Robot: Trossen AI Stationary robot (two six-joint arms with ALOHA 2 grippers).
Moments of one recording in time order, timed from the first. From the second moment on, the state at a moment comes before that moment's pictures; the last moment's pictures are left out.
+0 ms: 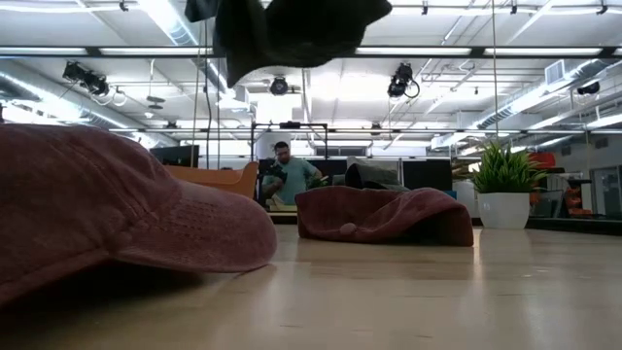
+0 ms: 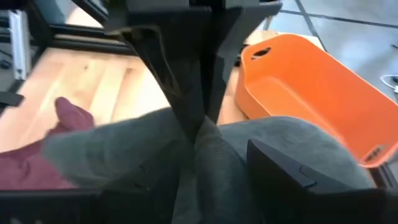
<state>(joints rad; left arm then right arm) -0.16 1.48 1.52 -0.96 -0.32 -0.64 0.05 1.74 1.58 -0.43 0.07 -0.09</state>
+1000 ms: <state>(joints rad) -0.18 1.48 1.52 -0.98 -0.32 -0.67 0.05 1.73 1.57 -0.68 0.24 0.23</state>
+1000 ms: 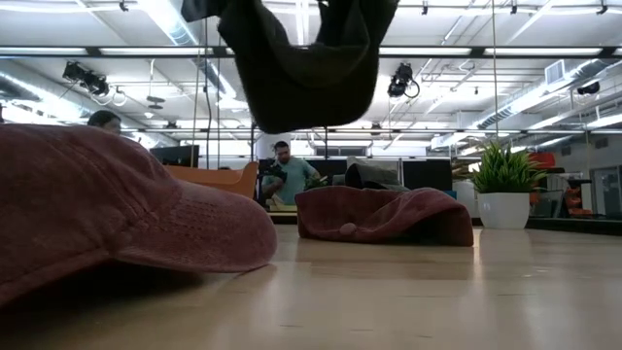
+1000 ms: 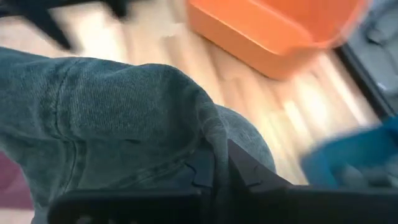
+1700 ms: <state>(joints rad) -0.18 1.44 1.93 -1.05 -0.42 -0.46 -0.20 1.56 1.58 -1.00 0.69 0.63</state>
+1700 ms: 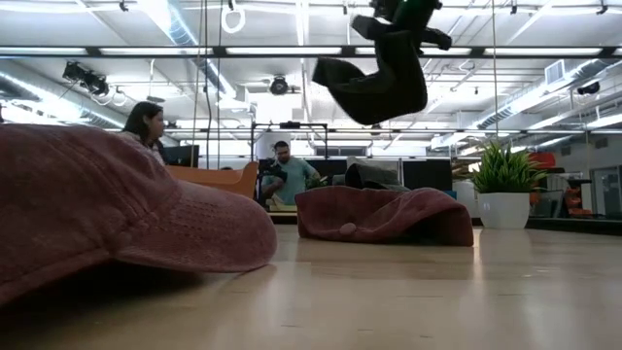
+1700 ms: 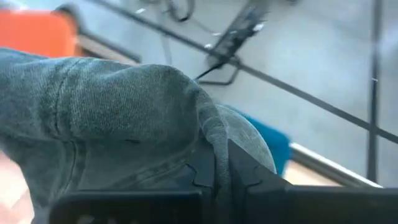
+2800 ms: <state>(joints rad) -0.15 1.44 1.95 -1.08 -0.43 -0.40 -0.43 1.88 1.58 -0.96 0.65 1.01</state>
